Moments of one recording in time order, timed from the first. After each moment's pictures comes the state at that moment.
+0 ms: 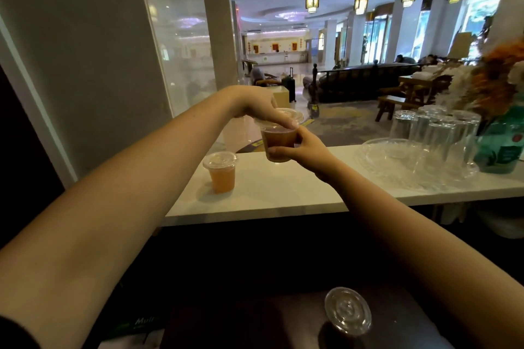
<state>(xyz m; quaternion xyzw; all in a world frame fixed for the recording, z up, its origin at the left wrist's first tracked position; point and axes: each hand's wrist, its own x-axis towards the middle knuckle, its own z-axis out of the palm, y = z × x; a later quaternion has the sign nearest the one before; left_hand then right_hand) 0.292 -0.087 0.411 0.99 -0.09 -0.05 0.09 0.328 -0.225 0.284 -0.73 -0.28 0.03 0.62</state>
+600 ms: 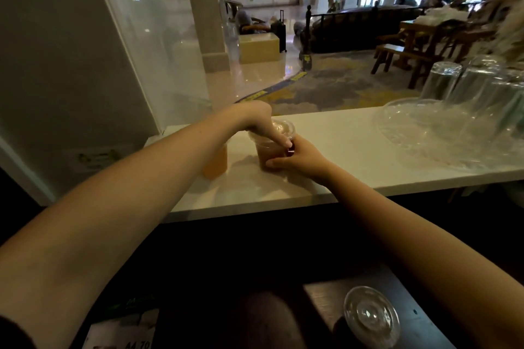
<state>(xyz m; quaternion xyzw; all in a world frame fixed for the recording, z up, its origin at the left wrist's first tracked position) 0.398 -0.055 0.293 0.99 -0.05 -0.11 0.02 0.412 -0.182 0.184 -0.81 -0.20 0.10 0.54</state>
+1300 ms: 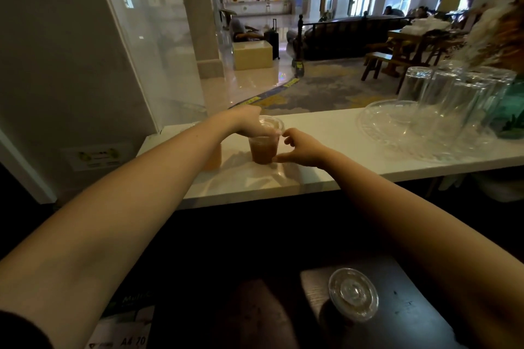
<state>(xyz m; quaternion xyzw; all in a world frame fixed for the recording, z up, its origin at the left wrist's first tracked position) 0.372 -0.054 0.289 0.99 -0.05 -0.07 0.07 0.396 -0.208 0.211 -0.92 -0.20 0.08 0.33</state>
